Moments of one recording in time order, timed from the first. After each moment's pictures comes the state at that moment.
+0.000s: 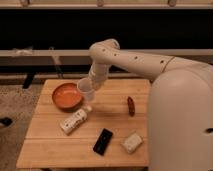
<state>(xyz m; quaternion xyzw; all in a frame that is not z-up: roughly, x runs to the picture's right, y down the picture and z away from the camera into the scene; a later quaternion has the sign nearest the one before) -0.086 -0.015 0.785 -0.30 0.11 0.65 0.69</state>
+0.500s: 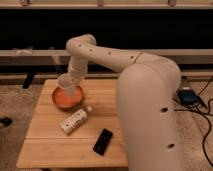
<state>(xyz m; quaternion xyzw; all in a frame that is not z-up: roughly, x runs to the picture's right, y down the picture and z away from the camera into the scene) -0.182 -0.035 0.802 -0.33 0.08 0.62 0.71</state>
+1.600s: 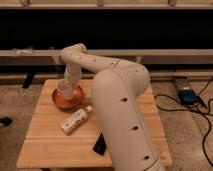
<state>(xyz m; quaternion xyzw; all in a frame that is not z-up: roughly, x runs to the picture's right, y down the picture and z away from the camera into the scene) -0.200 -0.014 0.889 -0.31 0.12 0.62 0.71</state>
